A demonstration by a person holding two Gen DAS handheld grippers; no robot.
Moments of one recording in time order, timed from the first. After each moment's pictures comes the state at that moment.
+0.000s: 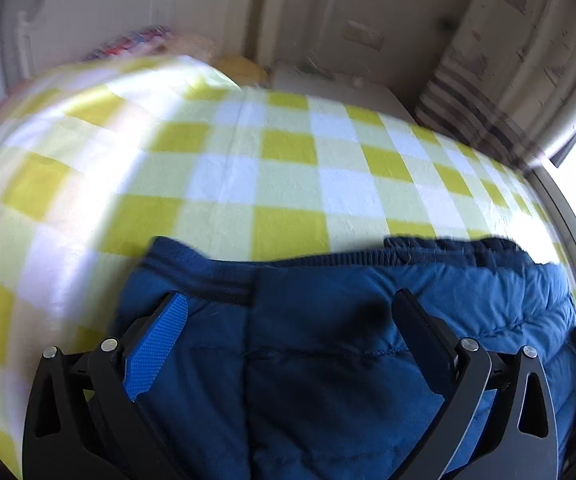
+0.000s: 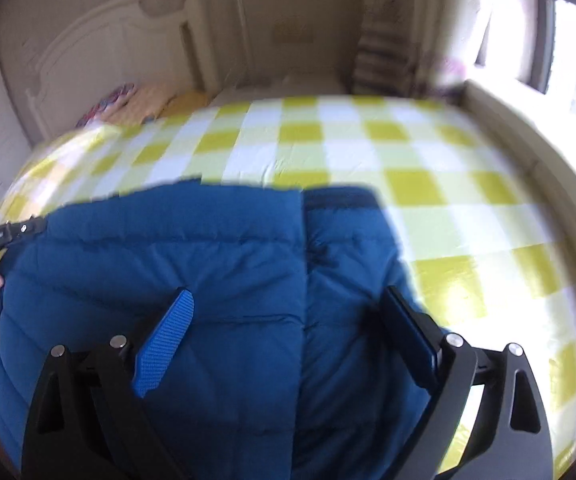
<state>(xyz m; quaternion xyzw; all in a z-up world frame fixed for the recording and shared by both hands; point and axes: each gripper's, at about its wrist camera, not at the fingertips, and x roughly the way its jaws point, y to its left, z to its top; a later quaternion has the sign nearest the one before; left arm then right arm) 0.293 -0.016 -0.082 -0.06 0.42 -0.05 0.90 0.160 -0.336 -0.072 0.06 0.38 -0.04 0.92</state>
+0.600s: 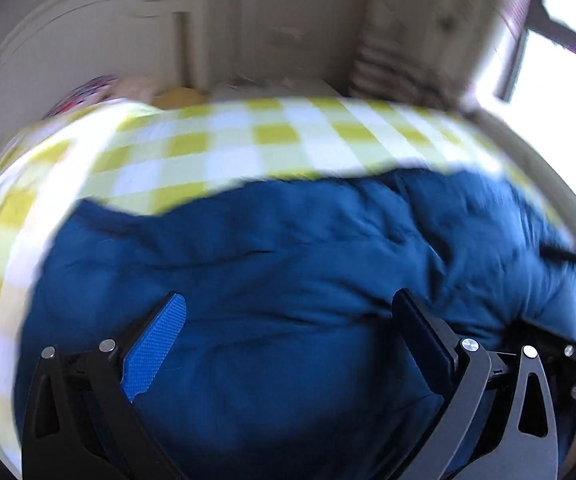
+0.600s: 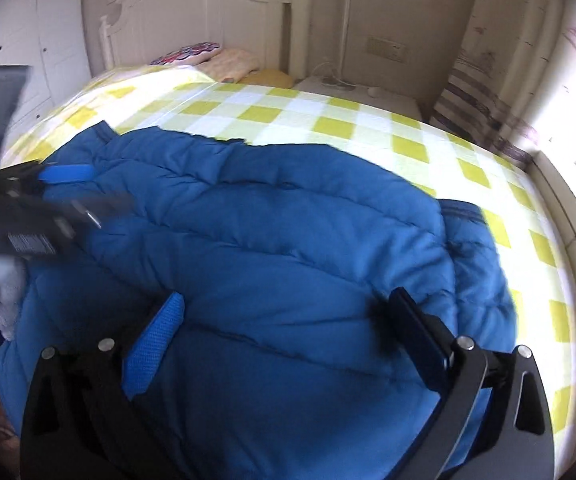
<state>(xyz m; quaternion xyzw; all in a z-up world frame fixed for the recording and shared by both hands) 0.223 -0.080 -0.081 0.00 0.39 -0.11 0.91 0.149 -0.253 -0.078 -0.06 0.40 0.07 0.91</state>
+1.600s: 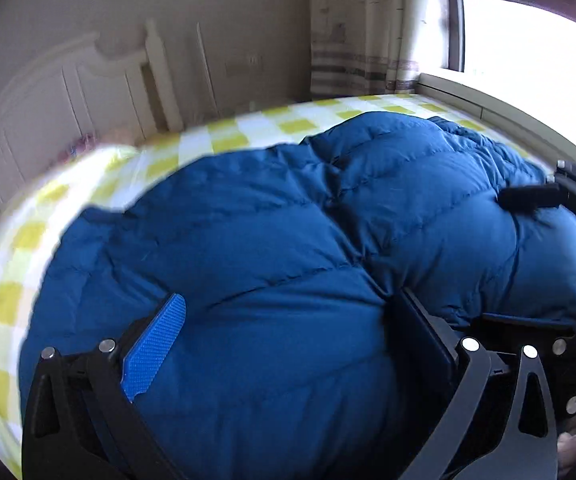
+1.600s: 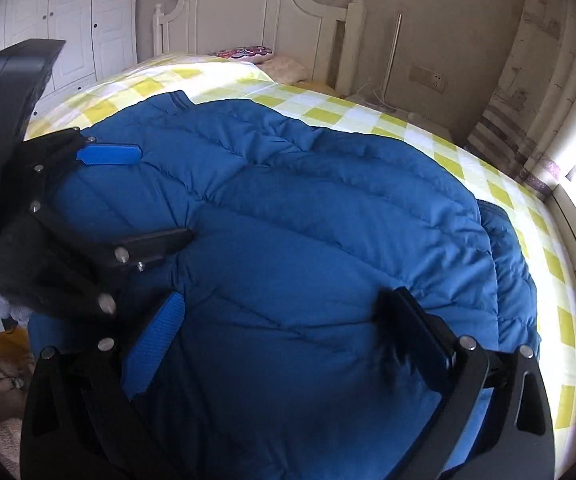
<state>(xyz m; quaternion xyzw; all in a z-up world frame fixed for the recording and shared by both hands) 0.141 -0.122 -0.098 0.11 0.35 -0.17 0.91 0.086 -0.211 -0.090 -0.11 0.37 0.14 0.91</state>
